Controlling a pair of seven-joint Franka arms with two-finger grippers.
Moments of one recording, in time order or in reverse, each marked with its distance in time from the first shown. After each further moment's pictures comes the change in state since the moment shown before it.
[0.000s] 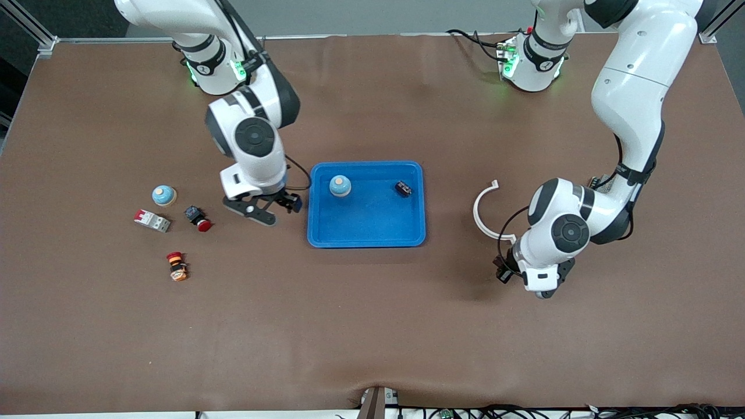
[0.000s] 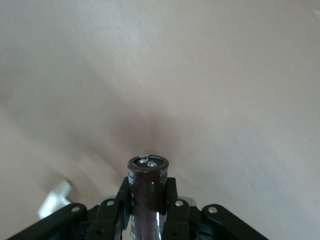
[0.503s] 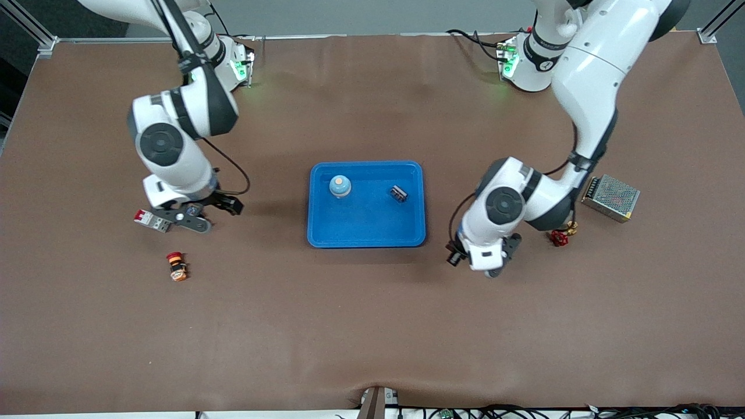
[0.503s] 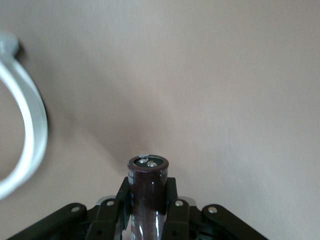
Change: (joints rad) left arm -0.199 -0.028 -0.015 0.000 0.000 -0.008 -0.289; right arm -0.232 -0.148 -0.008 -0.128 -0.002 0.000 -0.280
